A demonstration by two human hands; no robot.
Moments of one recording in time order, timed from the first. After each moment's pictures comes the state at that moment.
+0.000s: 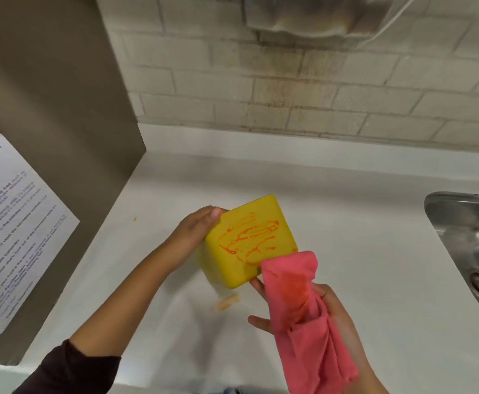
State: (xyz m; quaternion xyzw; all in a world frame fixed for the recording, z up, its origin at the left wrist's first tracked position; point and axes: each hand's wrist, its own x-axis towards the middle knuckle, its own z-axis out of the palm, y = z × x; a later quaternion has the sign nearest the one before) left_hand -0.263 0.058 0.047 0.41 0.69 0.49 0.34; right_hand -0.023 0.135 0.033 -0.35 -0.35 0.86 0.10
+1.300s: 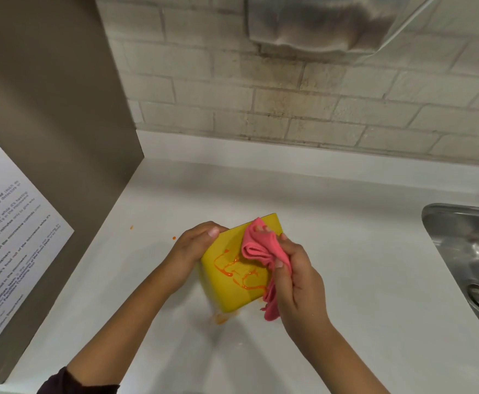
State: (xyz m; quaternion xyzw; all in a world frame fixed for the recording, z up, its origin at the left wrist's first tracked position) left_hand -0.260 0.058 0.033 0.39 0.62 0.58 0.35; right_hand -0.076 0.130 0.056 -0.24 -0.78 0.46 0.35
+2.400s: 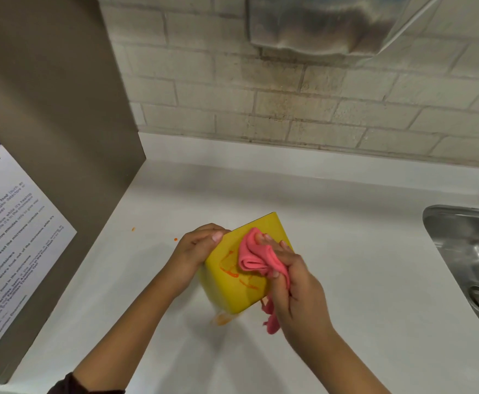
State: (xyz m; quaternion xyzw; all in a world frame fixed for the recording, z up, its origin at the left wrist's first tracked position) left_hand -0.253 0.055 0.037 0.38 0.61 0.61 0.34; right_hand -0.071 0.125 0.052 -0.25 -0.80 0.44 0.31
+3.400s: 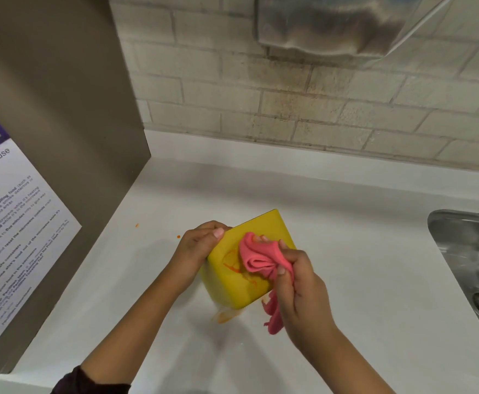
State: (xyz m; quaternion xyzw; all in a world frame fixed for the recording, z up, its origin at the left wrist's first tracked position) left_hand -0.254 0.059 0.031 0.36 0.61 0.63 0.32; right_hand -0.069 0.126 0.057 -0.22 -0.80 0.47 0.29
